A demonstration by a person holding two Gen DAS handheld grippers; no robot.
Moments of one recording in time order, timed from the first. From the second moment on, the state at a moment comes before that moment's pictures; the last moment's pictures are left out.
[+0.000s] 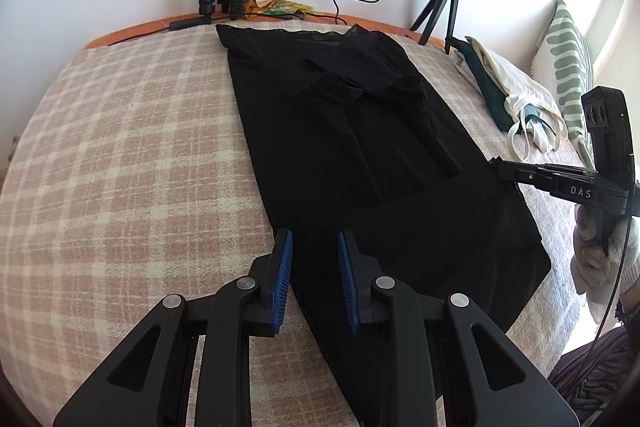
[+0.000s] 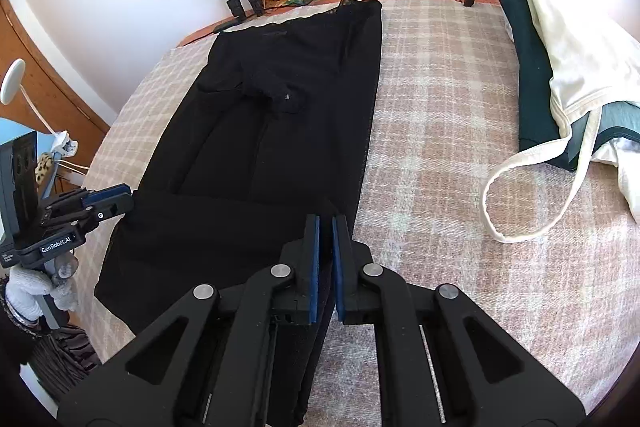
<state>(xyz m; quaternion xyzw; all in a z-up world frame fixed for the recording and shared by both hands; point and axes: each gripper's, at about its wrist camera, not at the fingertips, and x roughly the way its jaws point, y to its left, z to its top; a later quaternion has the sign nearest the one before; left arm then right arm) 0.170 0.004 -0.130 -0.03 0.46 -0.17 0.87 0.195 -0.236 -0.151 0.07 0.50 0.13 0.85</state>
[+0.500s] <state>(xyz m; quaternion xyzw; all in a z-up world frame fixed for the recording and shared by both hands) 0.186 0.028 -0.094 -0.07 0.43 -0.18 0.88 0.201 -0.268 -0.124 0.11 0.48 0.13 0.86</state>
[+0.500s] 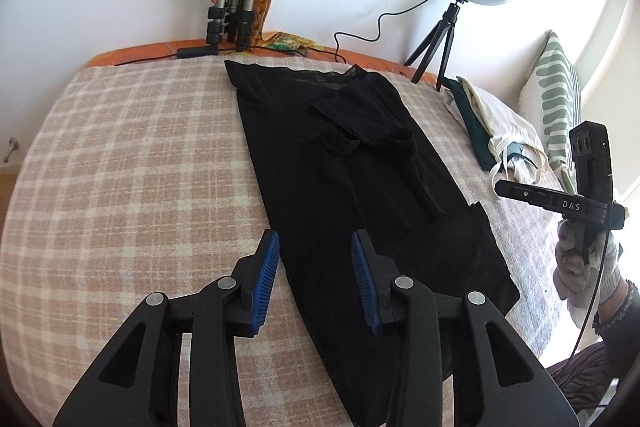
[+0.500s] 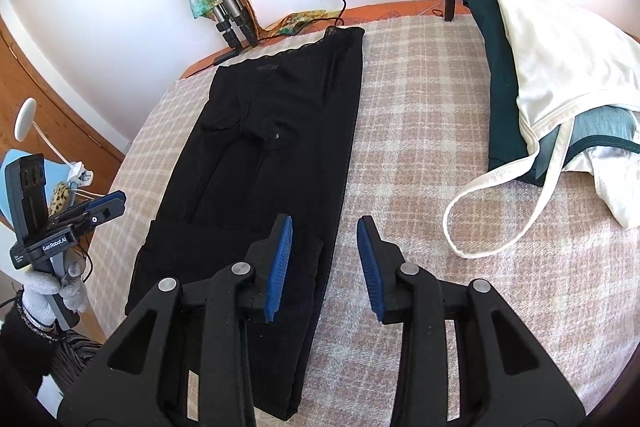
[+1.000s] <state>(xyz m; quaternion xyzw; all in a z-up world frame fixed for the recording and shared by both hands) 0.318 0.070 -0.112 -0.15 0.47 -0.17 0.85 0.336 -0.291 -0.120 0.16 0.49 0.15 0.84</state>
